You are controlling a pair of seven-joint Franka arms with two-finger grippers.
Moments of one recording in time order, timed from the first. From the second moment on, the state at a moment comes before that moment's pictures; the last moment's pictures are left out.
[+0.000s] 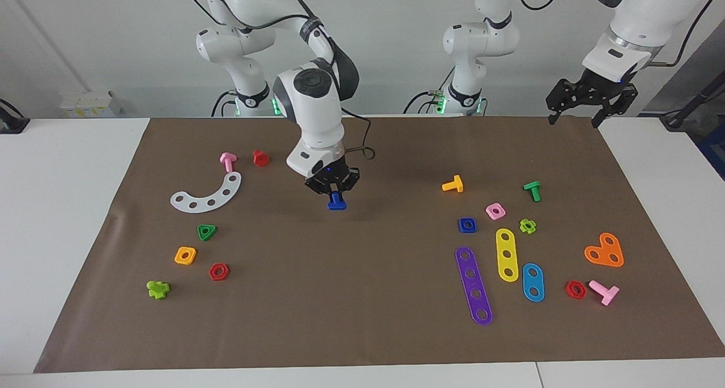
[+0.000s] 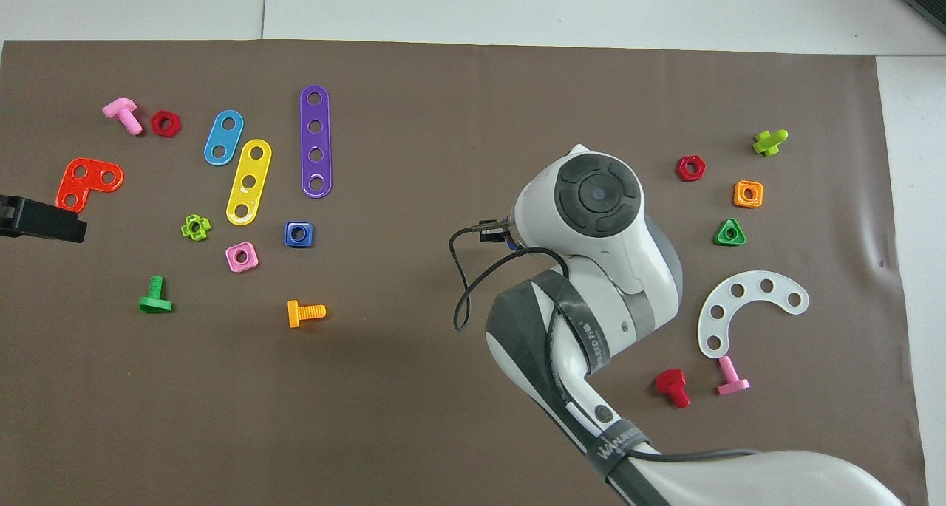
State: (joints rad) left arm -0.04 -0.05 0.02 -1.58 0.00 1.53 0.17; right arm 0.47 0.30 0.05 -1.74 0.02 2.15 0.47
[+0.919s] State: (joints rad) left arm -0.04 -0.05 0.02 -1.58 0.00 1.53 0.17; right arm 0.55 0.47 0.04 -1.68 0.00 2.15 0.59
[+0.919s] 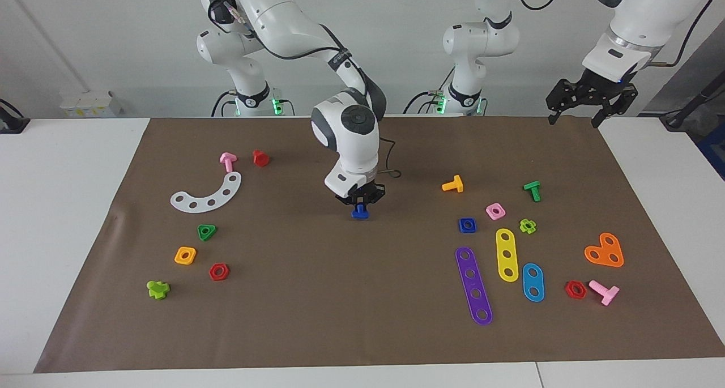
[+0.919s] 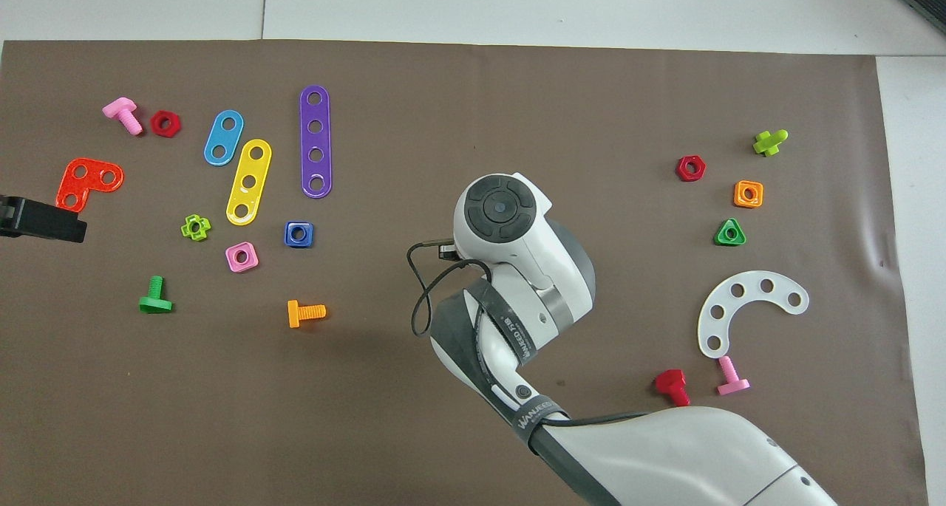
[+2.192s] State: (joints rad) left arm -0.04 -0.08 0.01 -1.71 0.00 1.67 0.16; right arm 0.55 0.41 0.03 -1.72 0.00 2.20 0.62
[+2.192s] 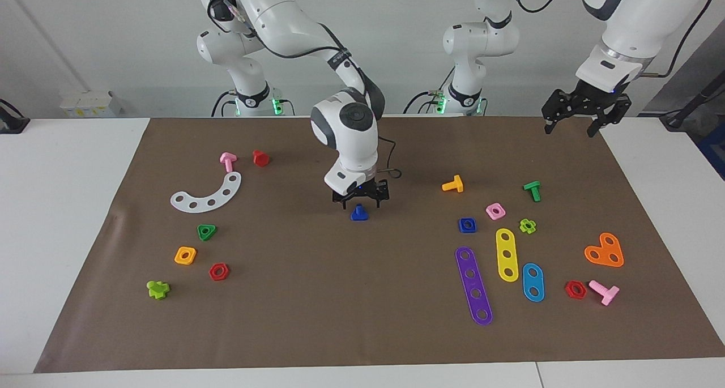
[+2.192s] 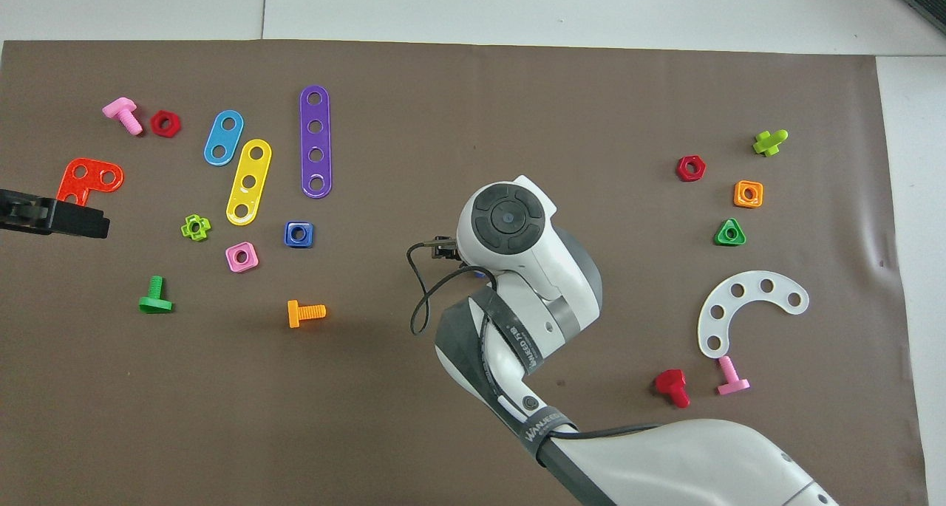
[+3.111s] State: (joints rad) left arm -0.20 0.06 -0.01 -2.09 0.00 2.30 -0.05; right arm 0.16 0.07 0.02 -1.70 -0.01 1.97 0.40
